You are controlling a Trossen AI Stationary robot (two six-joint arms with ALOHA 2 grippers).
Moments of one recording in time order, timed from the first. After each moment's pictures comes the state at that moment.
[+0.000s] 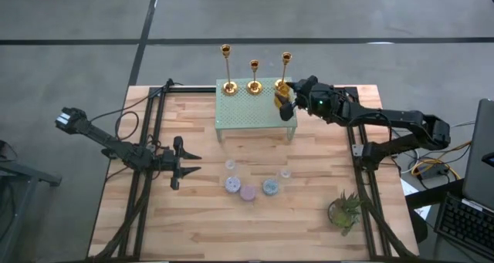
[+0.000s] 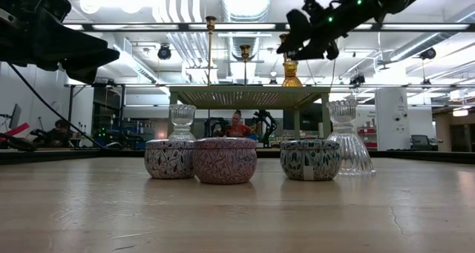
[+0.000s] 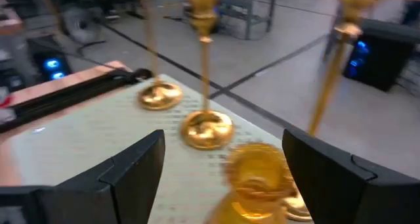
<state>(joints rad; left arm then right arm) -0.45 0.45 0.01 0.43 -0.48 -0.06 -0.37 1.24 0.83 0.15 0.33 0.13</state>
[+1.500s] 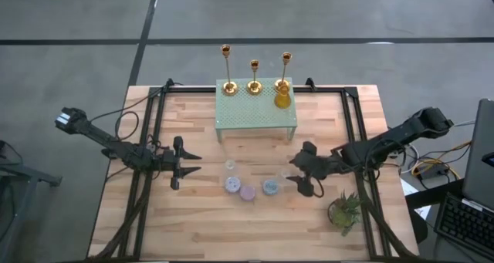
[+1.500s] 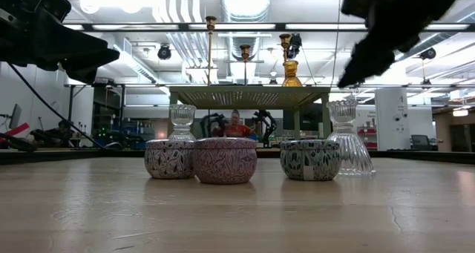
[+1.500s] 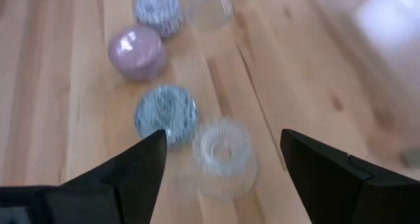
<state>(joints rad) -0.45 0.45 0.01 0.43 -0.48 -0.06 0.34 1.21 0.69 -0.29 0.31 0.51</state>
